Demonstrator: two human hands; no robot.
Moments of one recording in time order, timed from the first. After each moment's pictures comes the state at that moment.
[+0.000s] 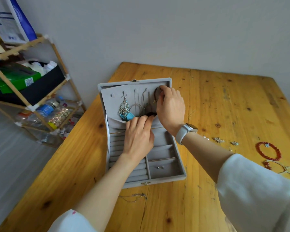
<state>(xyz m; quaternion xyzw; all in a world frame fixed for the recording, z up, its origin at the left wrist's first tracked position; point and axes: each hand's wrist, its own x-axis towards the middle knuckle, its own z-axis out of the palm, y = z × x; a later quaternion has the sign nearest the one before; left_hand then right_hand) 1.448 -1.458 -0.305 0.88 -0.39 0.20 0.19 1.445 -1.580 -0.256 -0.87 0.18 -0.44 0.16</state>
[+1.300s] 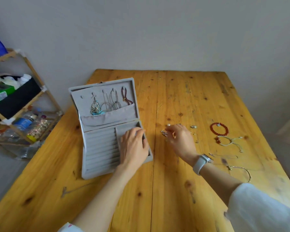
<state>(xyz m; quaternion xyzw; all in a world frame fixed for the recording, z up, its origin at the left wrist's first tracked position) 1.354 -1.481 -0.305 0.89 -0.36 0.09 0.26 1.269 -1.625 -0.302 -0.91 0.24 -0.24 0.24</state>
